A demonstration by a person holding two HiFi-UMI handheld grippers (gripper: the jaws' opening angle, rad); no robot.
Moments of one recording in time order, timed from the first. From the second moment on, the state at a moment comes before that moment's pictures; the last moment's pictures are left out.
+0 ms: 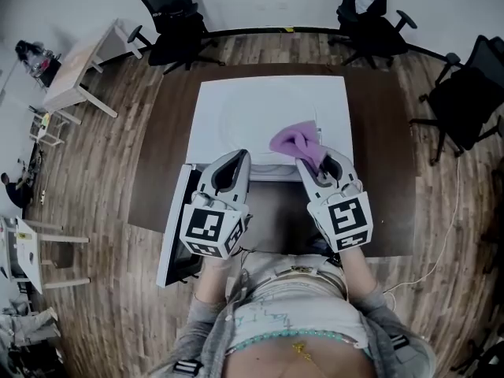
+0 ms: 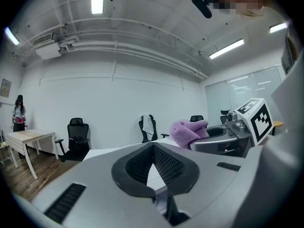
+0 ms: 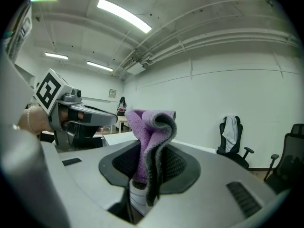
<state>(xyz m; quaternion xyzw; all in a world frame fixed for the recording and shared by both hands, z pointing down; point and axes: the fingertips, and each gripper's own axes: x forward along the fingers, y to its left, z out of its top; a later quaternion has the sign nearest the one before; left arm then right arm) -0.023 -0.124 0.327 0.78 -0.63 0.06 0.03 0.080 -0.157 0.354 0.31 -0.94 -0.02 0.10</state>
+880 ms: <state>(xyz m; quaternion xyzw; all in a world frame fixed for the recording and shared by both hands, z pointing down) -0.118 -0.176 0.337 0.81 -0.57 0.12 0.03 0.033 -0.201 0.360 0.40 -0.91 -0.01 0.12</state>
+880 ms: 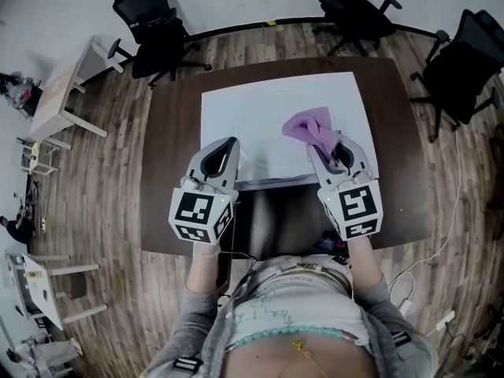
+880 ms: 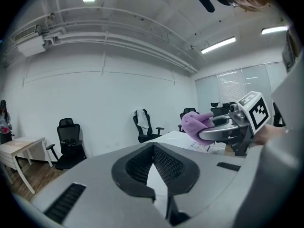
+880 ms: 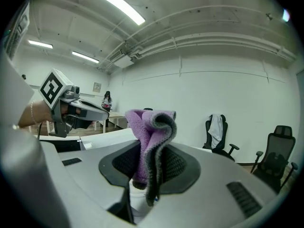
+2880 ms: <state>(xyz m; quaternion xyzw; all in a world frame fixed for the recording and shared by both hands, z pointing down) -0.156 -0.260 0.433 0.85 -0.35 0.32 0.23 -0.020 -0.267 0.392 0.33 -0.89 -0.08 0.29</state>
